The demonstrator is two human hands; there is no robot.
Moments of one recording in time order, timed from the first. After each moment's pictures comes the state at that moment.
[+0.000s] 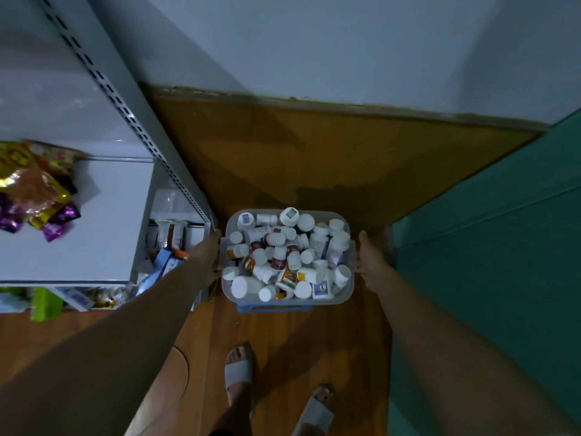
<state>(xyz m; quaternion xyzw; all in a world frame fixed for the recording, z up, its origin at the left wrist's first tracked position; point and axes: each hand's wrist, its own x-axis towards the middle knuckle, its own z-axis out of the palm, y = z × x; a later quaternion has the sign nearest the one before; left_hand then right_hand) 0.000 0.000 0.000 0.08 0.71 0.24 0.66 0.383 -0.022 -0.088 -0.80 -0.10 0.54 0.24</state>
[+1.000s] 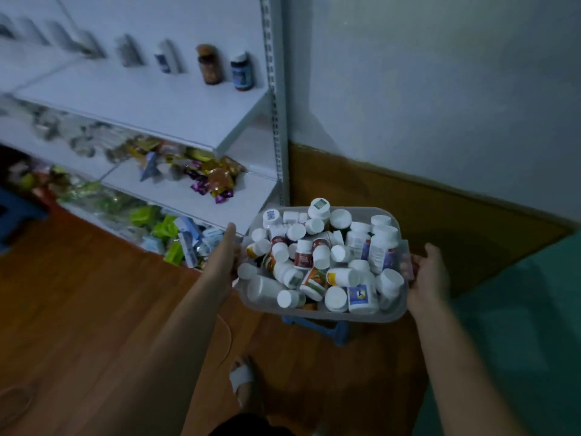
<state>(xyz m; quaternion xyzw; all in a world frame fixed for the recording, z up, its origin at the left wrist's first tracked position) -0.019 -0.251 0.246 0.12 0.68 0.49 0.53 0.321 -0.169 0.255 -0.66 -0.15 0.57 0.46</state>
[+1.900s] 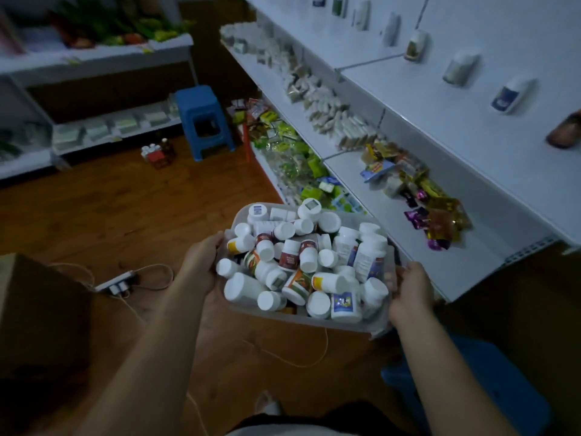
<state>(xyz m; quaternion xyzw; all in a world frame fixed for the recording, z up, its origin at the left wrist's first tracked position) -0.460 -0.580 0.254 -0.19 0.66 0.66 0.31 -0.225 -0.315 0.259 -0.55 -0.28 0.74 0.27</state>
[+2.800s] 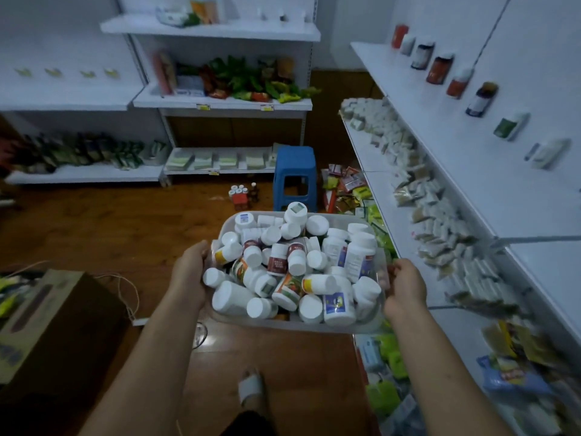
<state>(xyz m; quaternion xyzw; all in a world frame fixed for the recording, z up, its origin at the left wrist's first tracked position) -0.800 -0.561 0.321 -0.34 0.57 0.74 0.09 -0.737 -0.229 0.307 -0.41 -0.38 0.82 0.09</state>
